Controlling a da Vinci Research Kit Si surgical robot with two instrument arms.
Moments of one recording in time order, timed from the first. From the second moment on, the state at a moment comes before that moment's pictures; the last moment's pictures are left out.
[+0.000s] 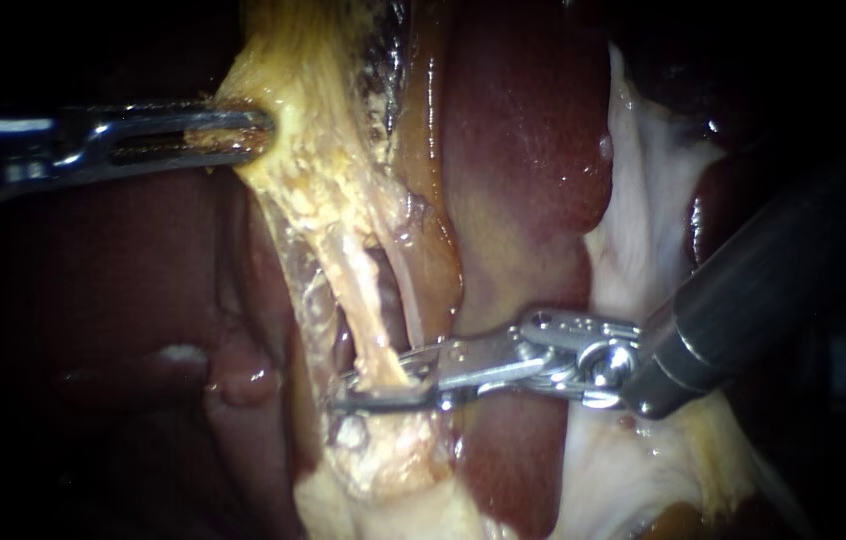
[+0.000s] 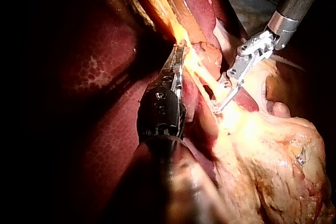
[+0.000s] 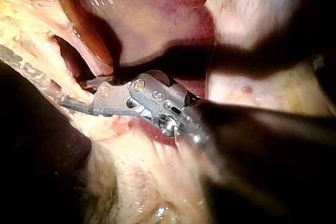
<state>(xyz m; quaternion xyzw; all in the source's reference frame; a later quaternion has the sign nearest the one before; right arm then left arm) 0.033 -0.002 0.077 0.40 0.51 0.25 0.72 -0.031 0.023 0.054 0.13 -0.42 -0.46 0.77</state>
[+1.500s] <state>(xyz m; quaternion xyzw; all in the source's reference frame) 0.024 0.004 0.072 0.23 0.61 0.07 0.76 -0.031 0.023 0.054 0.13 -0.42 -0.46 0.77</state>
